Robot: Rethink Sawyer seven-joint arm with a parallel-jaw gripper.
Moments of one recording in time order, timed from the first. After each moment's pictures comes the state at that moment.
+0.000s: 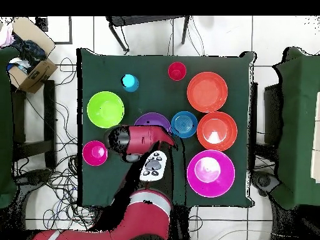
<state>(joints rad) 0.08 -0.46 -0.20 1.61 -0.05 0.73 1.66</state>
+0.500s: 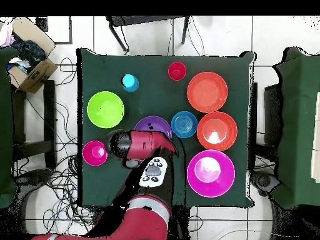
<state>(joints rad) 0.09 -0.47 -0.22 1.66 -0.02 0.74 1.66</state>
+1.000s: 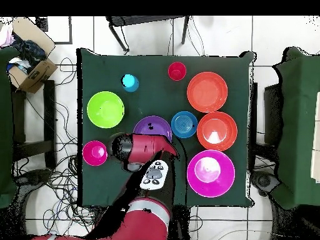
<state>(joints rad) 0.09 -0.47 -0.24 1.69 -0.02 0.74 1.66</state>
